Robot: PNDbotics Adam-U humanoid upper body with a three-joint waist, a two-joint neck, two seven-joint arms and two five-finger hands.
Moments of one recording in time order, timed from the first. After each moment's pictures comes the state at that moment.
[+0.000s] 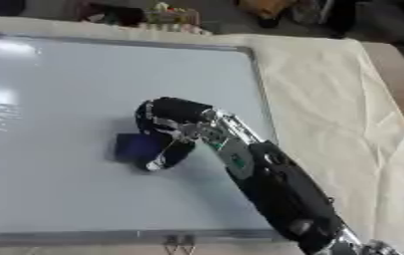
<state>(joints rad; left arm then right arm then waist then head) -0.18 0.22 0.13 -1.98 0.17 -0.25 0.09 -0.59 -0.29 0.31 -1.44 0.78 -0.34 0.44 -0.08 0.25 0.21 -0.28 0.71</state>
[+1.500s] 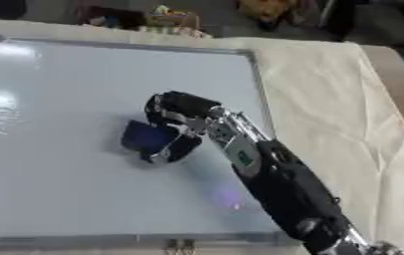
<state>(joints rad) -0.18 0.22 0.12 -1.98 0.17 -0.25 0.08 -0.62 -0.35 0.26 -1.44 0.73 -0.32 0.37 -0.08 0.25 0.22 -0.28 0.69</state>
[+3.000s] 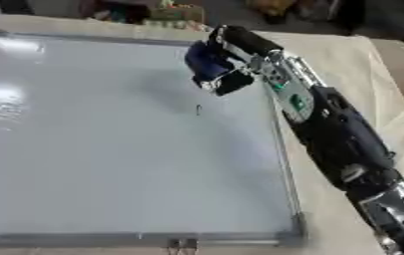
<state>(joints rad) -0.18 0.22 0.12 -1.98 0.16 -0.26 0.08 -0.74 -0.56 0.17 -1.27 0.69 -0.31 0.26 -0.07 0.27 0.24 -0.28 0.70</state>
